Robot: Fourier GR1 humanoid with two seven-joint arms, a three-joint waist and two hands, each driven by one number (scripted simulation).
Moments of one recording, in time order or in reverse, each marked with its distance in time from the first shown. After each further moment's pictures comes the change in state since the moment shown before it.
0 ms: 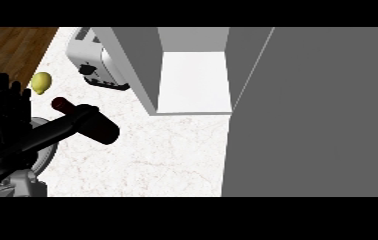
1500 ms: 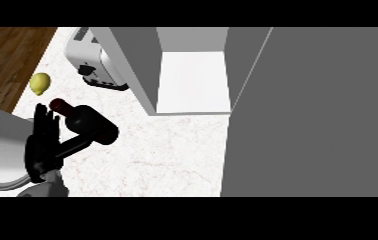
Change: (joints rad) left arm 0.027 -0.029 0.202 0.637 0.280 -0.201 -0.590; right arm -0.012 -0.042 0.001 -0.004 0.004 -0.026 0.008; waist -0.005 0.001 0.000
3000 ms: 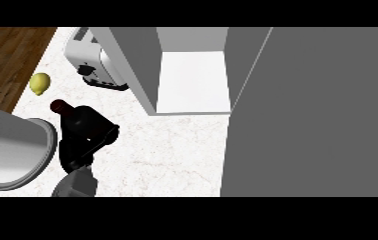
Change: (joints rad) left arm -0.170 -0.060 0.118 0.480 0.283 -0.129 -0.432; right arm 0.006 -0.028 -0.008 0.002 0.004 -0.012 -0.024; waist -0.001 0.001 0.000
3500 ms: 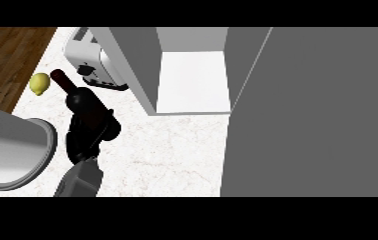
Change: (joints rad) left arm -0.083 0.010 0.008 0.109 0.025 -0.030 -0.065; right arm 0.013 0.001 -0.011 0.000 -0.007 0.015 -0.008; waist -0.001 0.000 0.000
